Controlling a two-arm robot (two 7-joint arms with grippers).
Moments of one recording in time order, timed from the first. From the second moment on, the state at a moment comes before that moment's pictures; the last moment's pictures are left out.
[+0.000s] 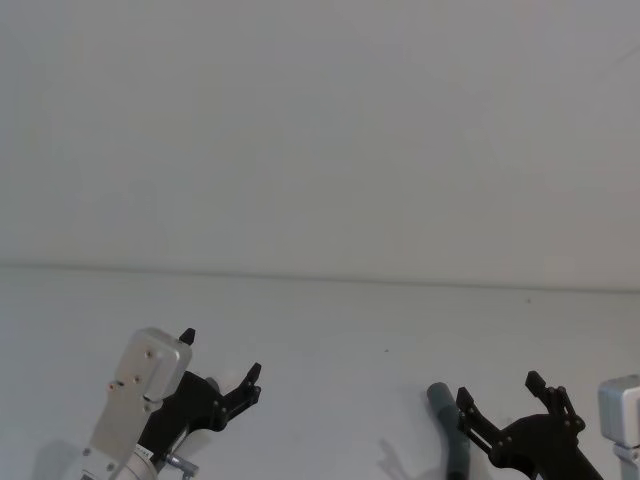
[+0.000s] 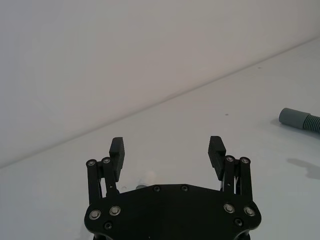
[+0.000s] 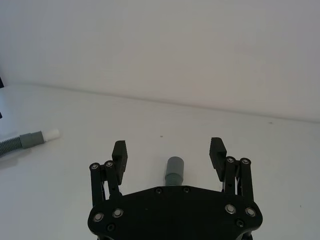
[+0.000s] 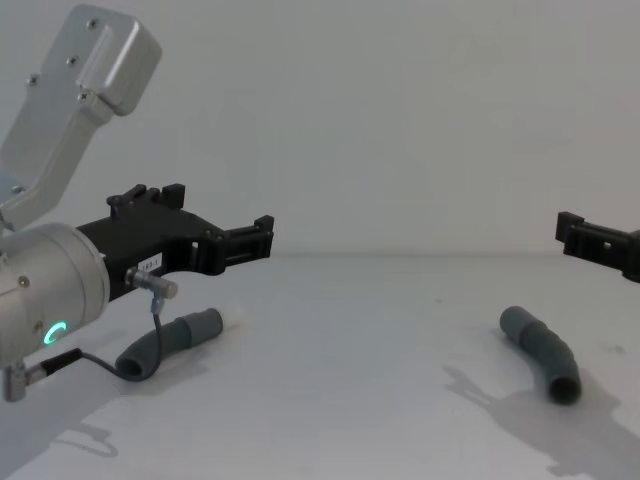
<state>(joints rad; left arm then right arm) -0.24 0.38 0.45 -1.63 -0.20 0.01 -0.01 -0.01 0.34 -0.23 -1.77 0.29 0.03 0.07</state>
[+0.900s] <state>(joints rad) -0.24 0.38 0.45 -1.63 -0.20 0.01 -0.01 -0.01 0.34 -0.23 -1.77 0.29 0.03 0.07</state>
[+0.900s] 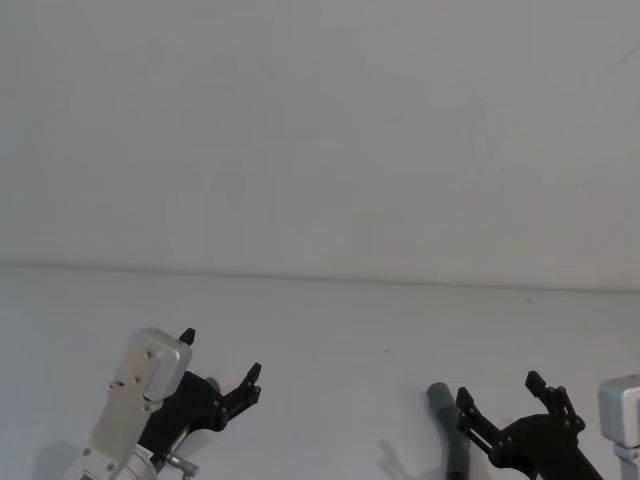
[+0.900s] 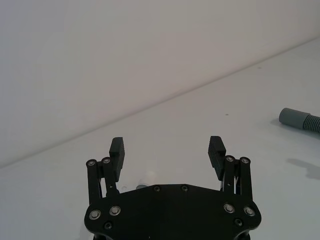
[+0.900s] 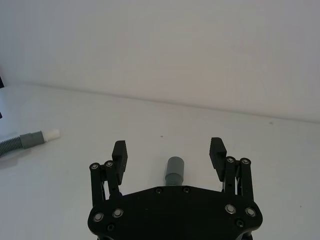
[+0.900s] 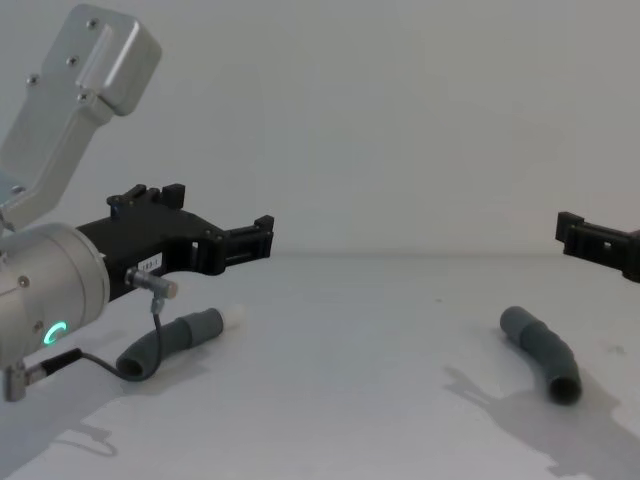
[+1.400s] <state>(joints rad) -0.24 0.38 0.45 -1.63 -0.20 0.01 -0.01 -0.01 0.34 -0.23 -1.77 0.29 0.03 0.07</state>
